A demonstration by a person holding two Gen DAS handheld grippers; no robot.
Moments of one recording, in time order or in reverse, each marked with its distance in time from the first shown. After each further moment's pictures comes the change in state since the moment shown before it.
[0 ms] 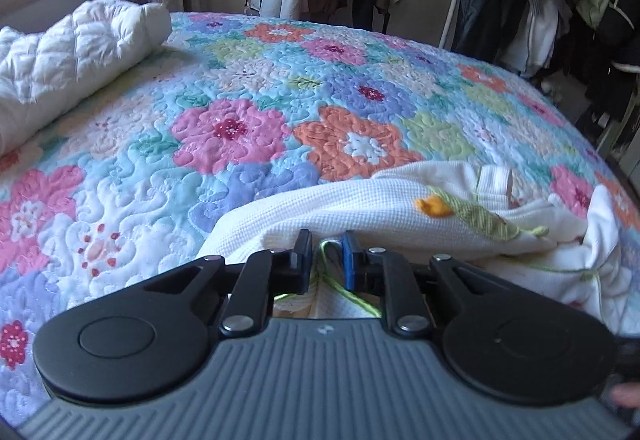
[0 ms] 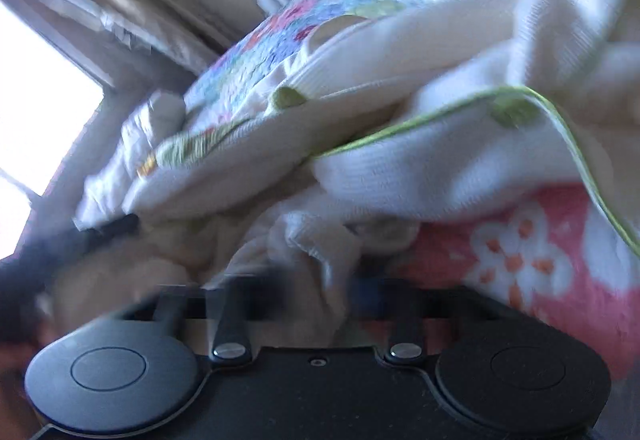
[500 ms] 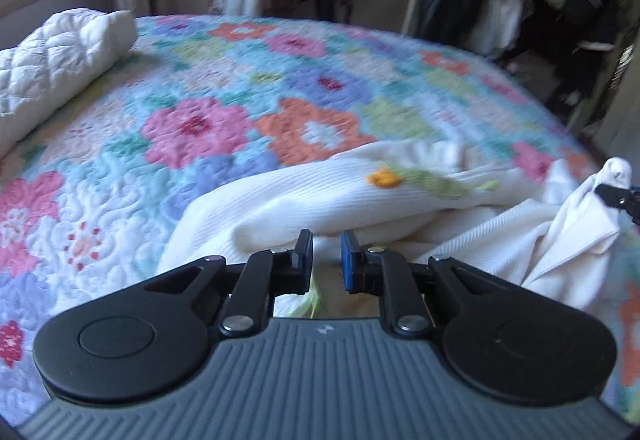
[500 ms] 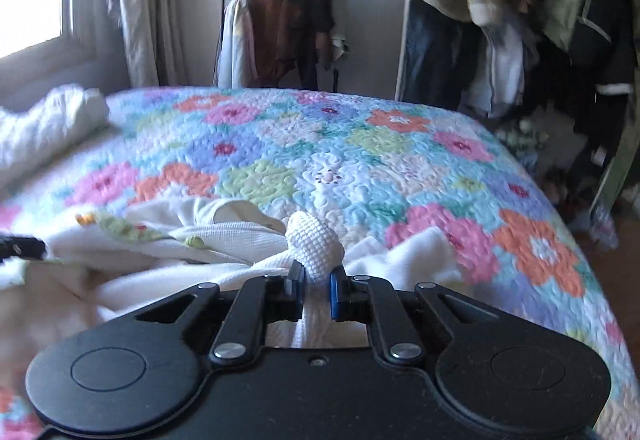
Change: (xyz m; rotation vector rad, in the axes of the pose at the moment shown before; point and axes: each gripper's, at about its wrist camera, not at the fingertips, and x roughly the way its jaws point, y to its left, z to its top) left arm -0.035 -0.026 -0.011 0.098 0.009 -0.105; right arm -0.145 0.036 0.053 -0.460 -0.267 -0.474
